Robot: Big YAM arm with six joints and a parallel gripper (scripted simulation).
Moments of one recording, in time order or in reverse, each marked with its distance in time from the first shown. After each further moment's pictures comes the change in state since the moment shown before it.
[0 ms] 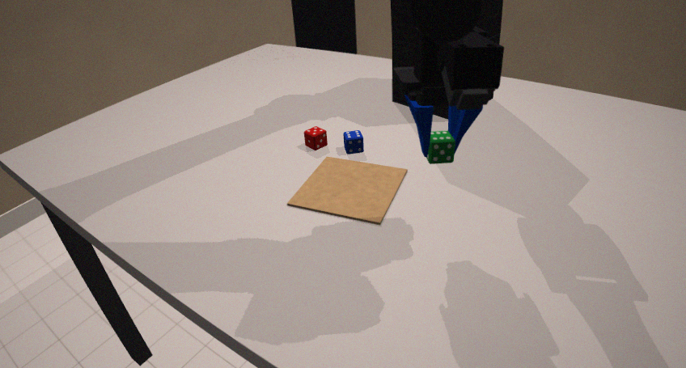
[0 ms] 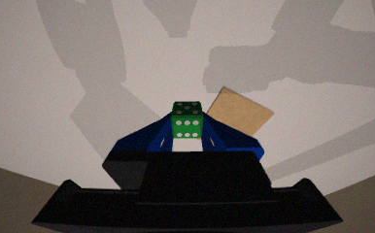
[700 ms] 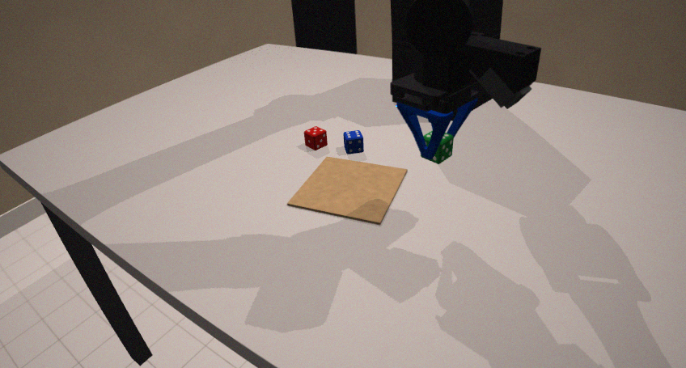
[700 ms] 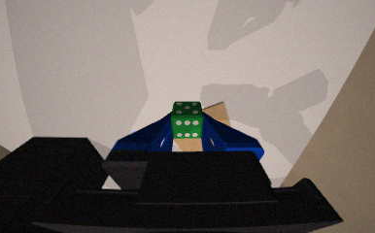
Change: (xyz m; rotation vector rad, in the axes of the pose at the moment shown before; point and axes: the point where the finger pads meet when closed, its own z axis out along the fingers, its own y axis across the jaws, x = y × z) arm 0.021 0.001 0.009 -0.039 0.054 -0.712
